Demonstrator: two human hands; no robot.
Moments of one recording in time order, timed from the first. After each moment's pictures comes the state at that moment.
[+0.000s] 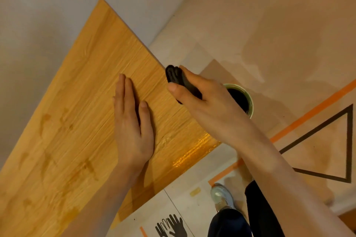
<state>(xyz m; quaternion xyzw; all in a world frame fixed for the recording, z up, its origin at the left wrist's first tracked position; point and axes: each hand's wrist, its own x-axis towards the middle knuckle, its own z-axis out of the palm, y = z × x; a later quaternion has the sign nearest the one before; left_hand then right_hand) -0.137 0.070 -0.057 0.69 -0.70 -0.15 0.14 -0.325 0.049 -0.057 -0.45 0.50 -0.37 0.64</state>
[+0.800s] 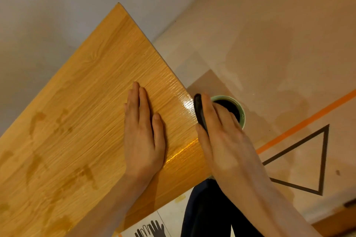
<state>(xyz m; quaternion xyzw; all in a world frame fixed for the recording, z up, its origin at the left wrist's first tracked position) -0.130 0.070 -0.065 0.68 -0.71 -0.13 0.13 -0.308 0.084 -0.036 -0.65 0.63 -0.18 0.37</state>
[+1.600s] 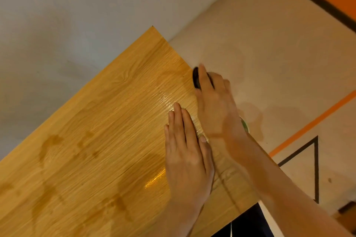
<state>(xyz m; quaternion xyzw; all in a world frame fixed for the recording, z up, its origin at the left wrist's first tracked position) -0.132 0.070 -0.061 0.66 -0.73 -0.13 0.13 -0.227 -0.028 -0.038 -0.62 0.69 -0.18 0.33</state>
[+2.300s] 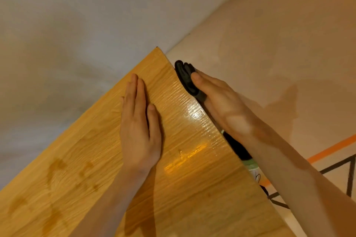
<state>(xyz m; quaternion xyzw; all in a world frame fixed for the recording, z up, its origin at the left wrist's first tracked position) -0.059 -0.079 -0.059 0.70 -0.68 -0.15 0.16 -0.242 -0.125 -0.072 -0.29 0.42 -0.36 0.78</state>
